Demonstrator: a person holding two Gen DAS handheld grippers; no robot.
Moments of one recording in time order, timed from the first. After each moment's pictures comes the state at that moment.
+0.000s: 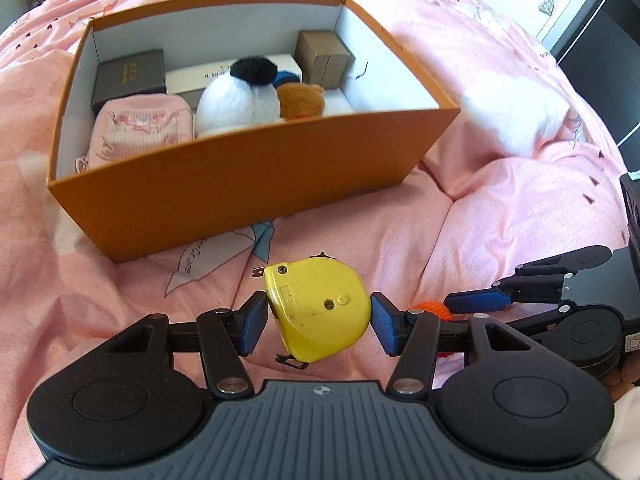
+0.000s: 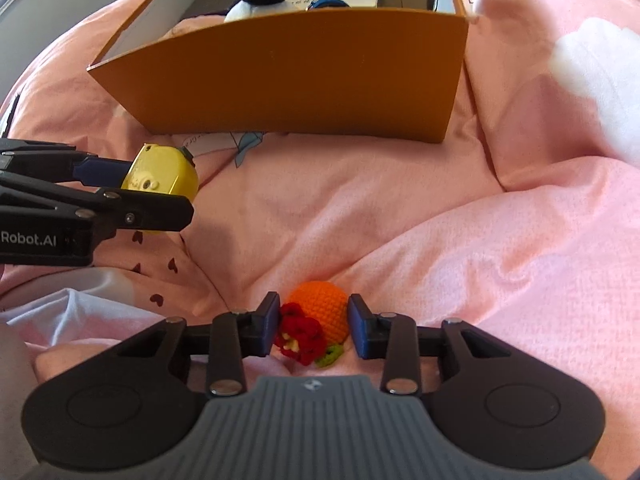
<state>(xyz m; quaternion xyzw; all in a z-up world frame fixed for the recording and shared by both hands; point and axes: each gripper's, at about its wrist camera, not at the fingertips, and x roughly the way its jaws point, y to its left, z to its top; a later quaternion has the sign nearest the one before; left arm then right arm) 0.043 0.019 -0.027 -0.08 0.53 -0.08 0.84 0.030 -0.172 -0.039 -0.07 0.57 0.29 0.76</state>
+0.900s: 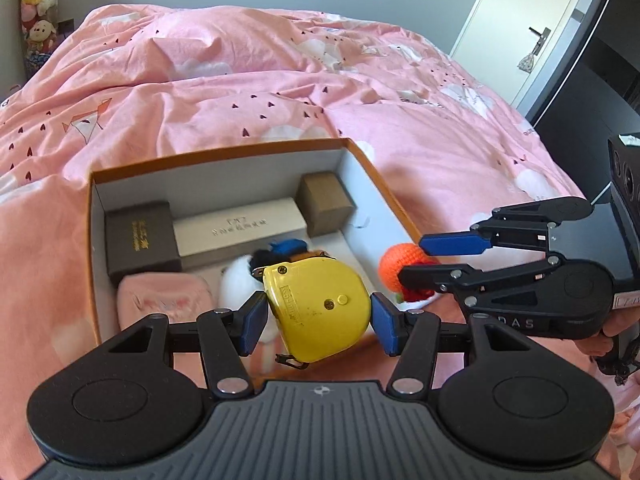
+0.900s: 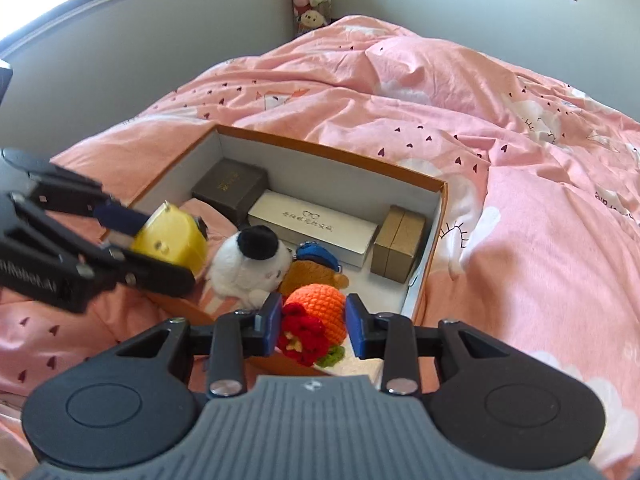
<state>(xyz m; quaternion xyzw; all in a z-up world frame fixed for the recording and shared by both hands) 0.133 0.055 0.036 -0.09 0.45 -0.10 0.88 0.131 -0.142 0.069 -0.15 0.39 0.36 0.83</state>
